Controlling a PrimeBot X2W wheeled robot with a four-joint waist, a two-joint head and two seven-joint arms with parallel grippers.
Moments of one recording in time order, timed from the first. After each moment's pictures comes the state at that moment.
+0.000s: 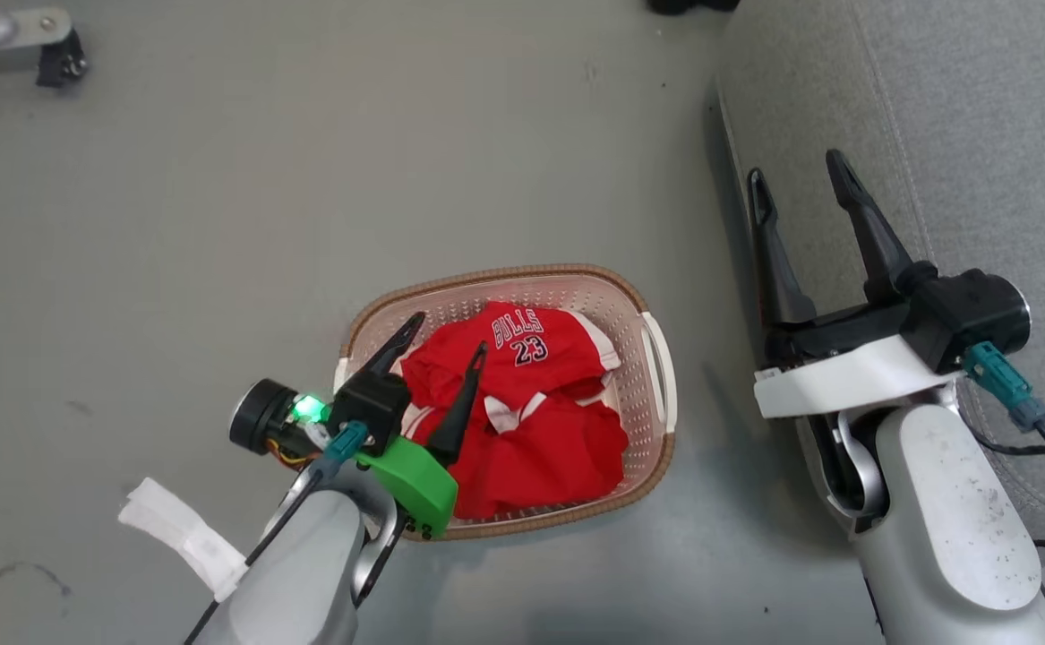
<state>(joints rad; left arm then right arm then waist) -0.43 0.09 -0.46 0.54 -0.14 -0.13 -0.26 -0.36 -0.05 0.12 0.10 0.11 0.13 -0.25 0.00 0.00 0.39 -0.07</state>
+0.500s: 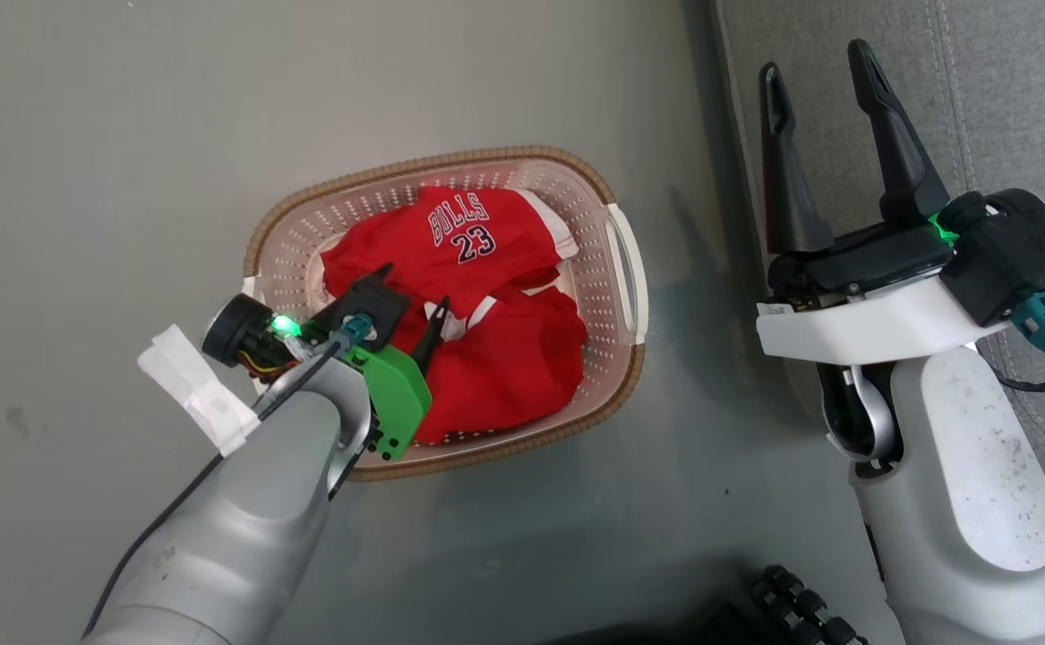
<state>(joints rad) -0.77 0.09 -0.67 0.99 -0.22 -0.13 -0.22 -0.47 -0.05 0.14 0.01 0.15 0.13 -0.26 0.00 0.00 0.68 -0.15</state>
